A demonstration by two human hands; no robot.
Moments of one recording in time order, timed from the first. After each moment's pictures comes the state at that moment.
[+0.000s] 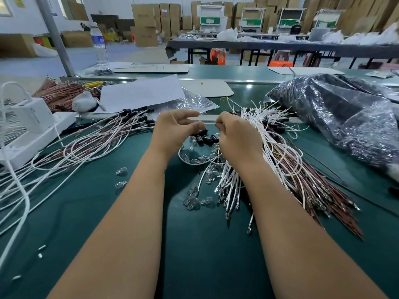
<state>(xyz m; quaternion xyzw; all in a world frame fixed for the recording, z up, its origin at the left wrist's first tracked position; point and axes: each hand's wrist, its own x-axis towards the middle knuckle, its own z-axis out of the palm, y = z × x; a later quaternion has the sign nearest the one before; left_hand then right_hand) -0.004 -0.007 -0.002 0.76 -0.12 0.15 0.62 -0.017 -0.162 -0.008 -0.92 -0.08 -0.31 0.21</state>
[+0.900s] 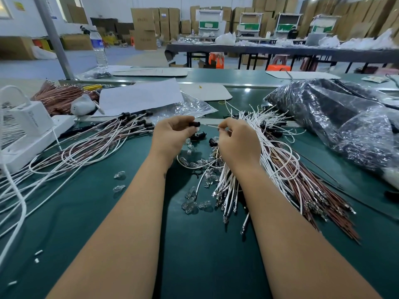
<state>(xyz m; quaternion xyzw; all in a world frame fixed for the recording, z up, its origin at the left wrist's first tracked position) 0.004 -0.011 -0.011 0.72 -0.07 0.15 0.67 -0.018 -0.161 -0.009 -0.89 -0.01 -0.30 0.34</state>
